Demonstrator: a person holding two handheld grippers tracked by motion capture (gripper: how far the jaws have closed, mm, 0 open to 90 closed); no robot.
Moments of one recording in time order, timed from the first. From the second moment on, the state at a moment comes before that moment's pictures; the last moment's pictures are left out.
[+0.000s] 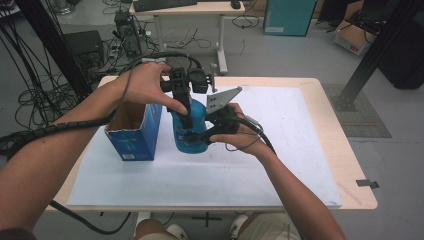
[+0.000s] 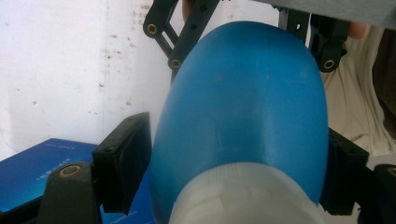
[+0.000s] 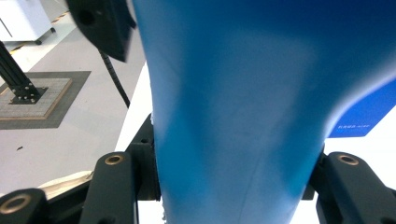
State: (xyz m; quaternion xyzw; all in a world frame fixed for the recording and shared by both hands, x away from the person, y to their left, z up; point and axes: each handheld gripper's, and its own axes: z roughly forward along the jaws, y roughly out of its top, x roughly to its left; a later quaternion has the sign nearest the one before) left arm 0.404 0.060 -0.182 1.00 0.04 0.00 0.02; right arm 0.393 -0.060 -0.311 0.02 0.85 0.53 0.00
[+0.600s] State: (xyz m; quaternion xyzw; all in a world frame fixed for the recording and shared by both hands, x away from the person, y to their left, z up) left arm 0.400 0.061 -0.188 1.00 0.02 -0.01 0.01; right arm 0.396 -0.058 -0.314 -0.03 0.85 0.52 0.04
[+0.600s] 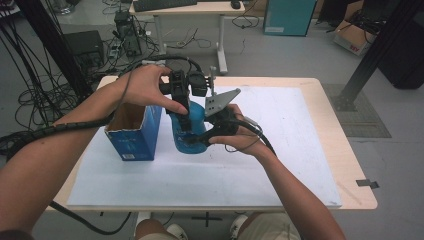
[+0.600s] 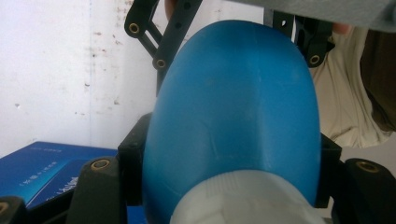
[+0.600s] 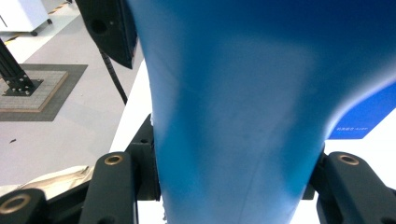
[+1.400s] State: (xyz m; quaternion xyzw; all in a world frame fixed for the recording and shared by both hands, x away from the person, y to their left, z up) left arm 0.399 0.060 -0.195 1.00 0.01 -0.02 0.00; right arm 0.394 -0.055 -0.320 -0.03 0.86 0.51 0.04
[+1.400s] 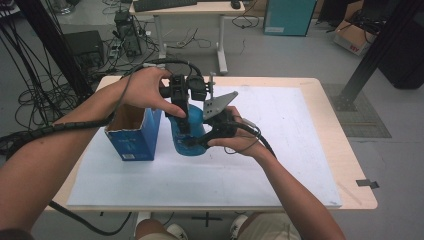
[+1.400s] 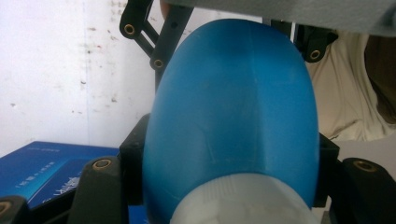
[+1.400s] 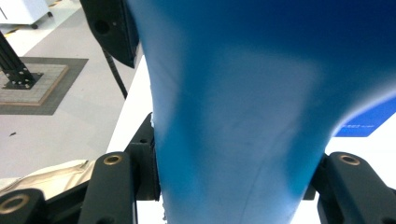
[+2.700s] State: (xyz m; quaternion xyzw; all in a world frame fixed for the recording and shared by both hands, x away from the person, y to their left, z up) left arm 0.391 0.059 -0.197 1.00 0.05 -0.02 -0.02; right arm 0.391 -0.055 -0.326 -0.04 0.85 0.52 0.03
